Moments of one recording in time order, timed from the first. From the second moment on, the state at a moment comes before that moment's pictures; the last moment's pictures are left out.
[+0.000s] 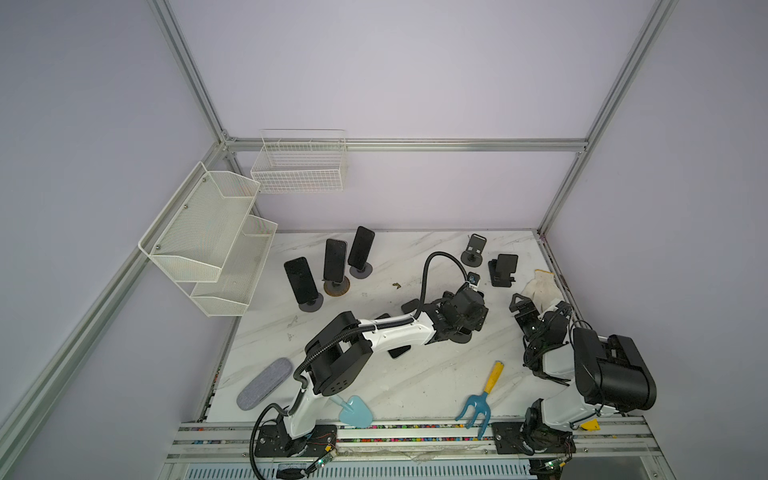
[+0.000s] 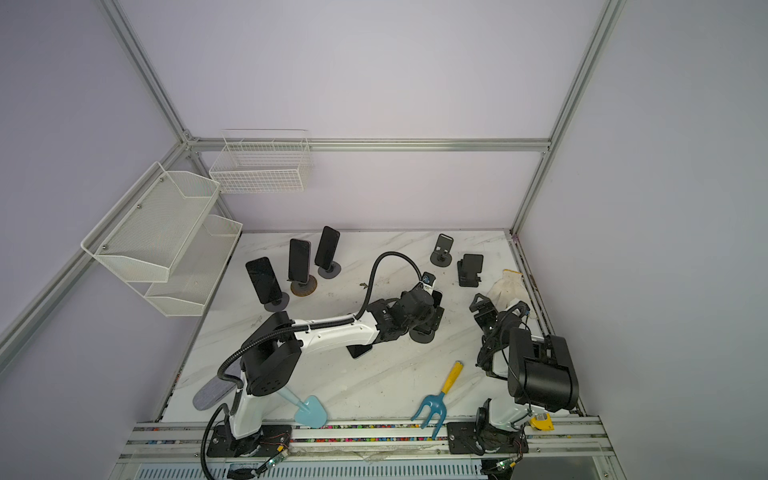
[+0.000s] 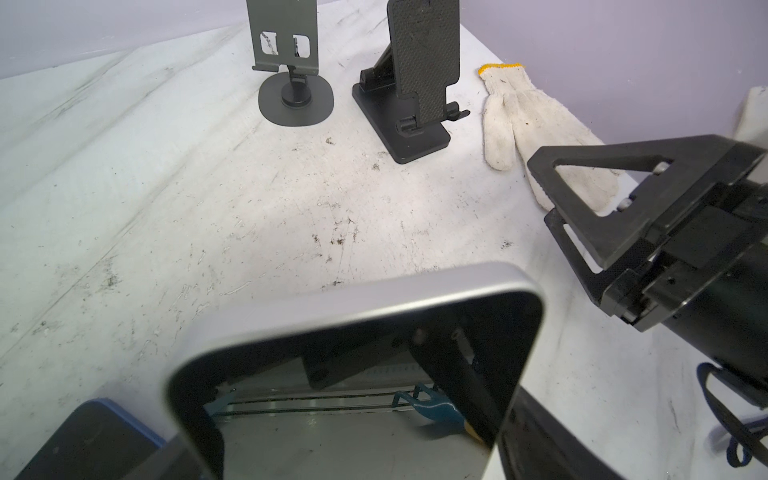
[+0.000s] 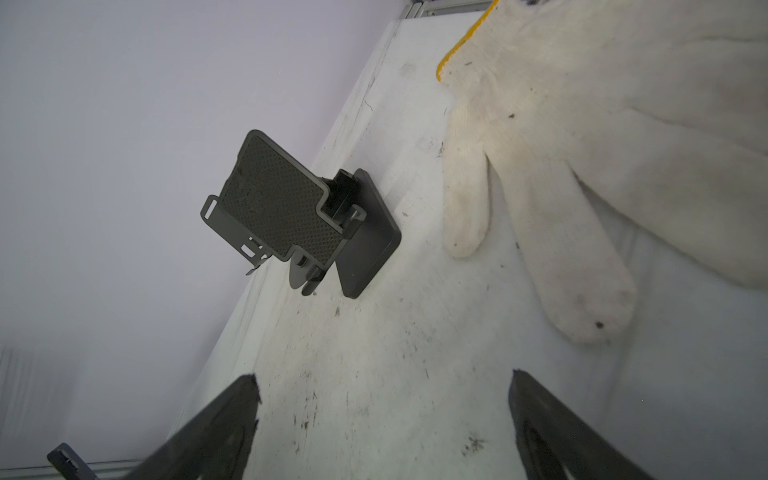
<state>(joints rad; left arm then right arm) -1.05 2.06 1.58 -0.15 -0.35 -0.39 -0.21 1.57 0.22 1.02 -0.18 0.91</state>
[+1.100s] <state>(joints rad) -1.09 2.09 1.68 -0.26 -0.52 -0.39 -0.21 1.56 0.22 1.02 -0.17 0.91</state>
